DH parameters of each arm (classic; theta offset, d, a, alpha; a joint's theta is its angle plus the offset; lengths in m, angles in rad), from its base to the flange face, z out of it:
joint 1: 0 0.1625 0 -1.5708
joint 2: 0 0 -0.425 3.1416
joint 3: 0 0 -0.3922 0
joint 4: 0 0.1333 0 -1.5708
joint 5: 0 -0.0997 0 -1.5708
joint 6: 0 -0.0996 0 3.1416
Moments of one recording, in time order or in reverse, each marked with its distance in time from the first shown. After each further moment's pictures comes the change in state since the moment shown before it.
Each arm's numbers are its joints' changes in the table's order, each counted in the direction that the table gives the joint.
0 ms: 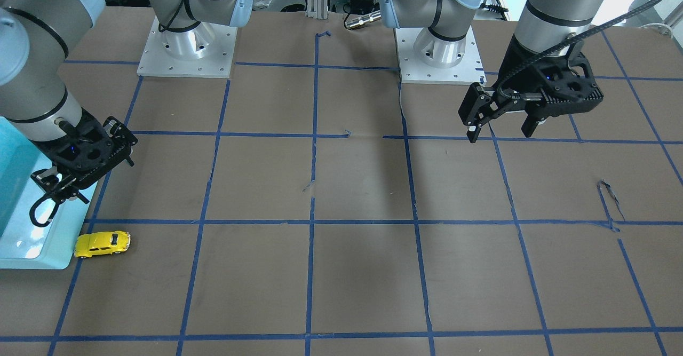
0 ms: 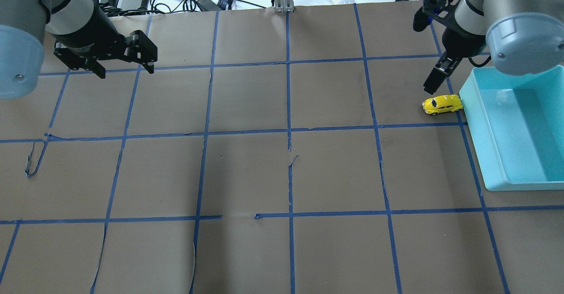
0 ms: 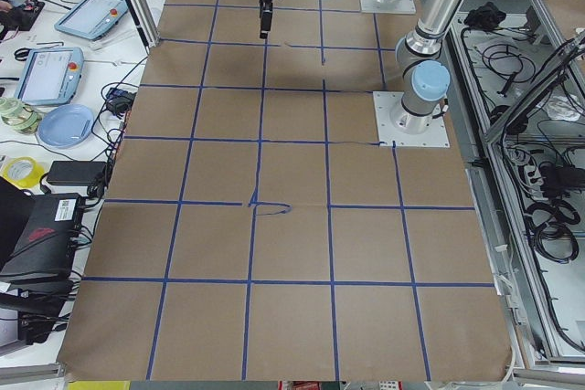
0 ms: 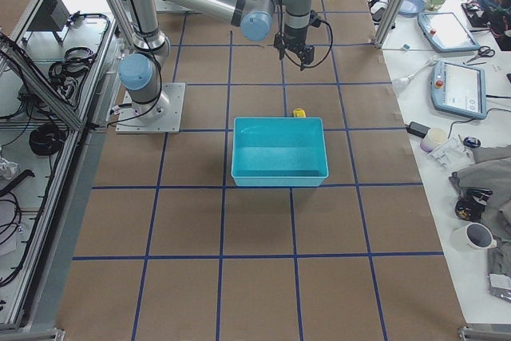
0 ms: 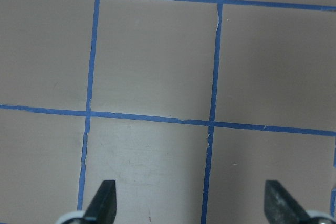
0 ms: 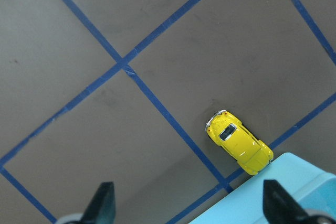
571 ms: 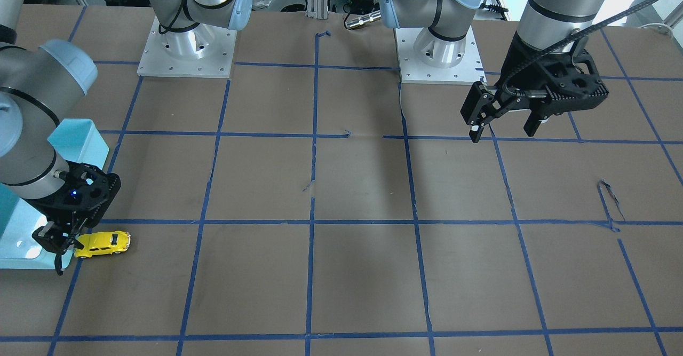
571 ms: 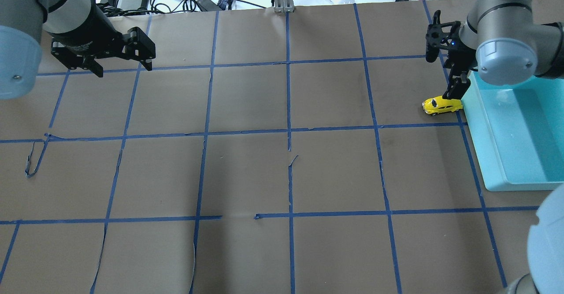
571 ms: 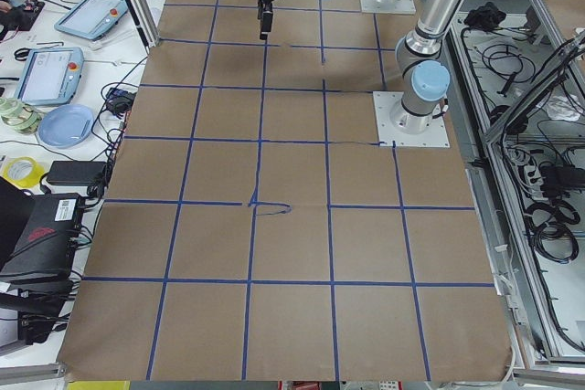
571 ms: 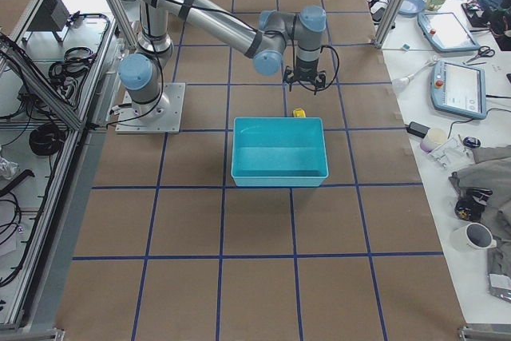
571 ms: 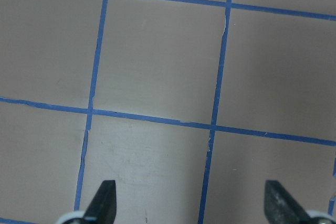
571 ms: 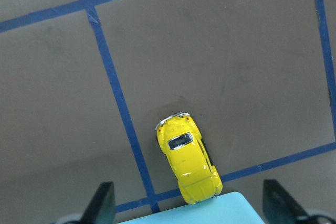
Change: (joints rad) left arm 0.002 -0.005 0.001 0.007 0.000 0.002; right arm -0.055 -0.173 0.008 -0.207 0.020 0.381
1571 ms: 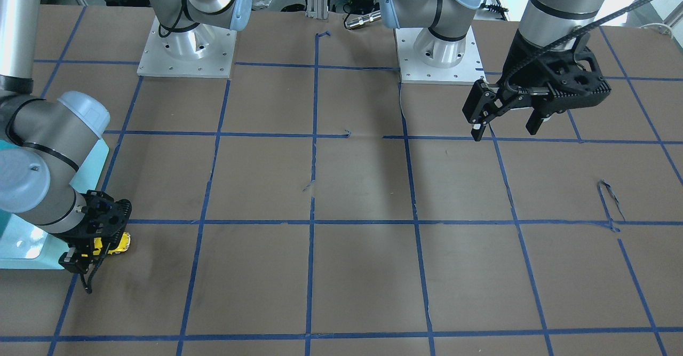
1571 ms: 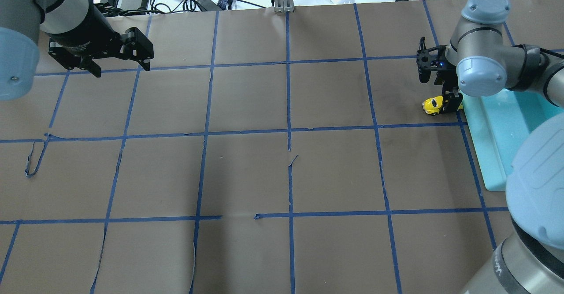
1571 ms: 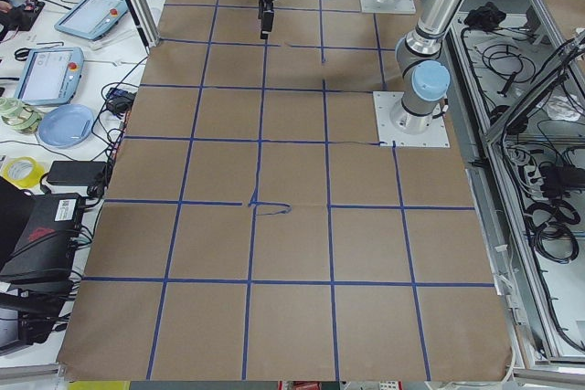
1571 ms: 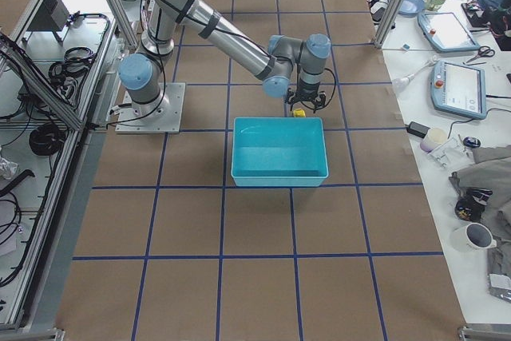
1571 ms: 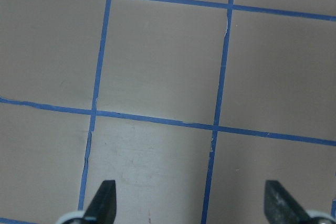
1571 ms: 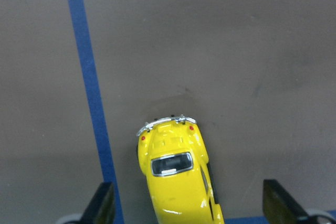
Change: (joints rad) left arm 0.003 -0.007 -0.003 0.001 -0.004 -0.002; right arm -0.003 -0.142 0.003 -0.069 0.052 0.114
